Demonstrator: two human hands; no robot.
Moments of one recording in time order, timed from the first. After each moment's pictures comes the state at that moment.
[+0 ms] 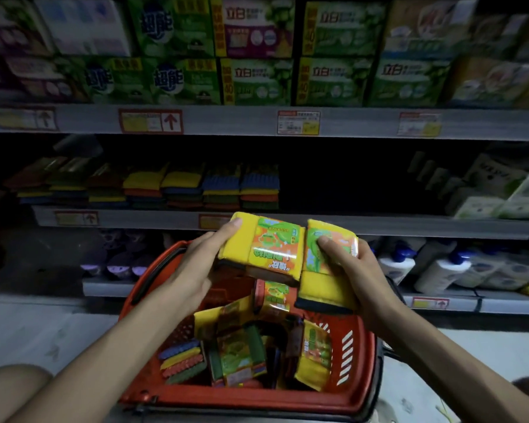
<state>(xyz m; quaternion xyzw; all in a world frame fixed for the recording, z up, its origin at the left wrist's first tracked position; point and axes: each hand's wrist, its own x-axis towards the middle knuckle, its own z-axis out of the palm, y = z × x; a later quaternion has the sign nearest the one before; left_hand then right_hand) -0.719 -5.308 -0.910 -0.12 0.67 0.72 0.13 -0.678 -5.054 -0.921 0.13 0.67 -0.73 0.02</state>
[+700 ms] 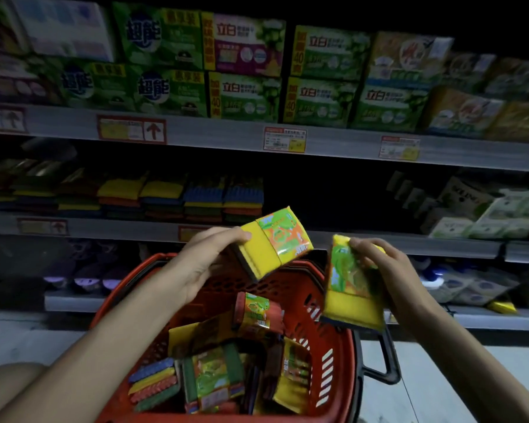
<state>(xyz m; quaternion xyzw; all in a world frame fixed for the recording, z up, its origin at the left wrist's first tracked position) -0.753 -5.280 -0.895 -0.09 0.66 0.73 0.16 -0.685 -4.990 -0.890 0.11 0.74 -0.66 -0.02</state>
